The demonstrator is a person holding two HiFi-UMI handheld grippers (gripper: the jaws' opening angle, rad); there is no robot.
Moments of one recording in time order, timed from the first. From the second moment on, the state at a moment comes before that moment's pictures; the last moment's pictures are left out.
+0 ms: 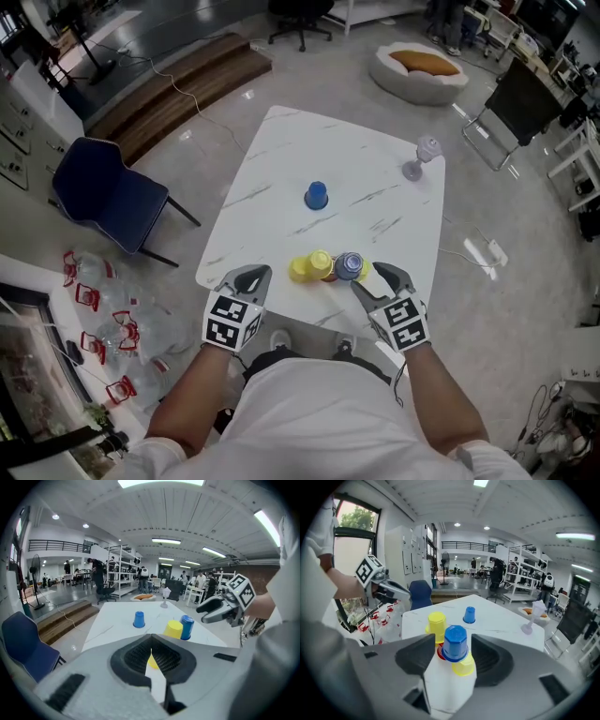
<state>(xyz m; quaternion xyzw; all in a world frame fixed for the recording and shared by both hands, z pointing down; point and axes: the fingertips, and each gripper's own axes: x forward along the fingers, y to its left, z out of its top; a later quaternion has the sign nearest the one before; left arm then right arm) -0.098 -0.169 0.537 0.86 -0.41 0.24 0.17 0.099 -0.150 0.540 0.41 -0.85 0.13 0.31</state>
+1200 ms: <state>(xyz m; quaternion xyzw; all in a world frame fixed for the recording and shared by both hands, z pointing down) 0.014 -0.398 0.658 0.86 -0.33 0.35 0.14 0.156 -0.087 0.568 0.49 -0.79 0.24 0.27</state>
